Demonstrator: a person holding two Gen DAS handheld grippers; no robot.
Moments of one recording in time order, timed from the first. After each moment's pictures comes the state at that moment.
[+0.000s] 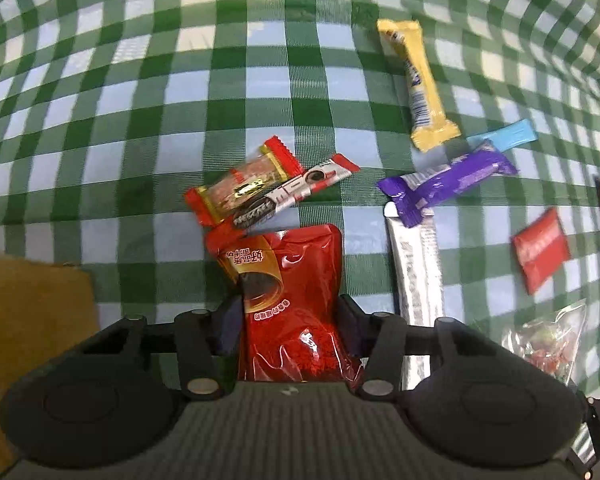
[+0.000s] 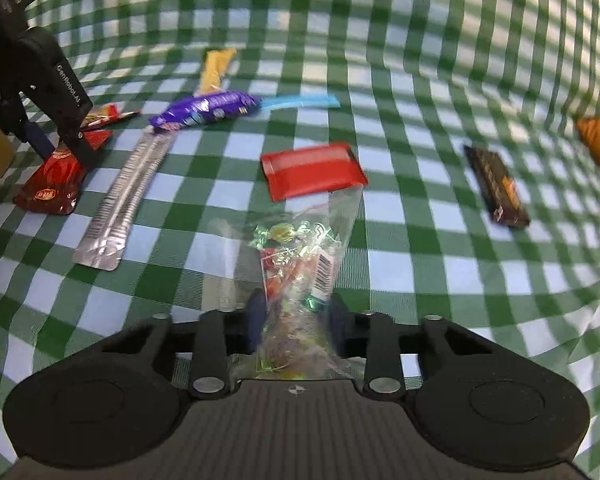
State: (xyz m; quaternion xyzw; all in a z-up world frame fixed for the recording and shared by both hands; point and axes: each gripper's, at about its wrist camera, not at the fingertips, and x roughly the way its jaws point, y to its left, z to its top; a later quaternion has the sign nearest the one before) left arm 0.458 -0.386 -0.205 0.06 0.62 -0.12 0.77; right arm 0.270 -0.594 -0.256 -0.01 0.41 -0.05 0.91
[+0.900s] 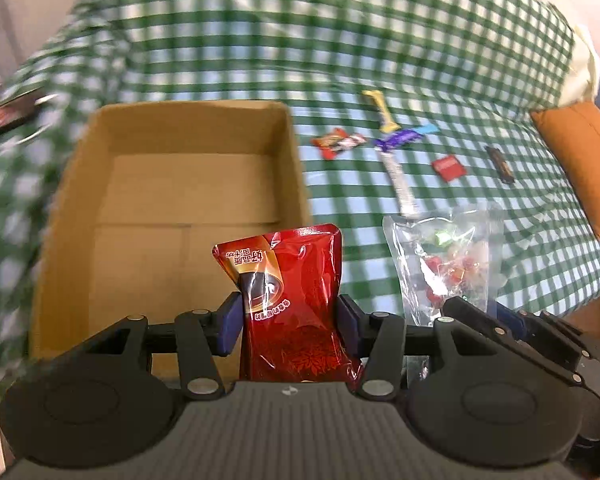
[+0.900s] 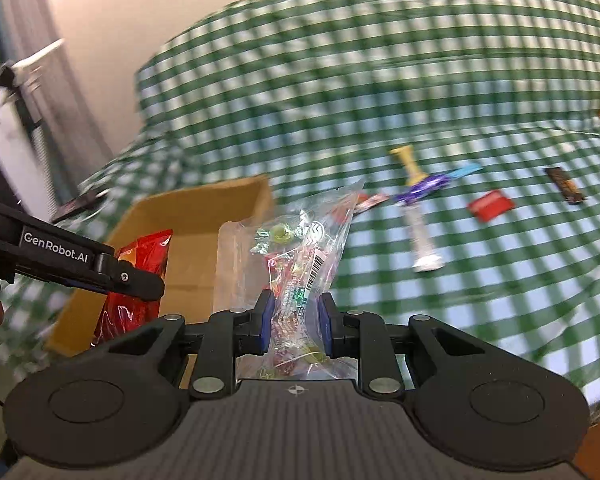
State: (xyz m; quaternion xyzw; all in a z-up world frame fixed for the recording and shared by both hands) left arm 0.167 -0.125 -0.020 0.04 0.49 -0.16 0.85; right arm 0.086 -0.365 -0.067 0.15 0.32 0.04 0.94
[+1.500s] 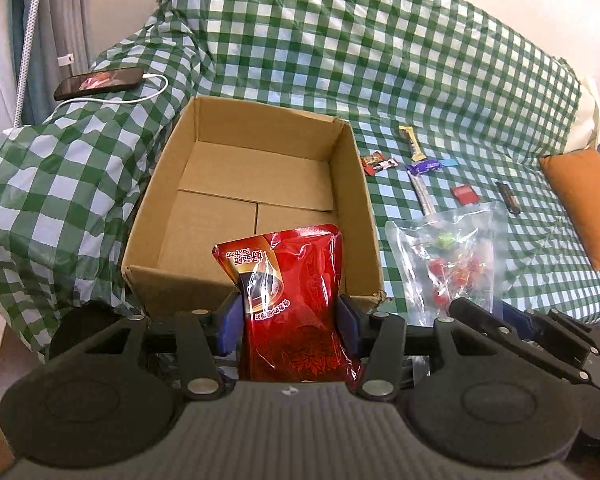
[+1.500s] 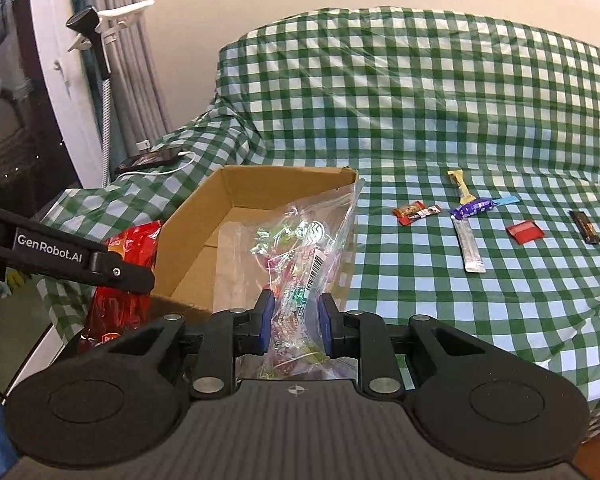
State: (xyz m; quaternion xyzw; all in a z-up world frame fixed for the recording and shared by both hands) left arm 0.076 -0.025 0.003 -0.01 0.45 -0.13 0.89; right arm 0.008 -0.271 -0.033 0.07 0.30 0.08 0.95
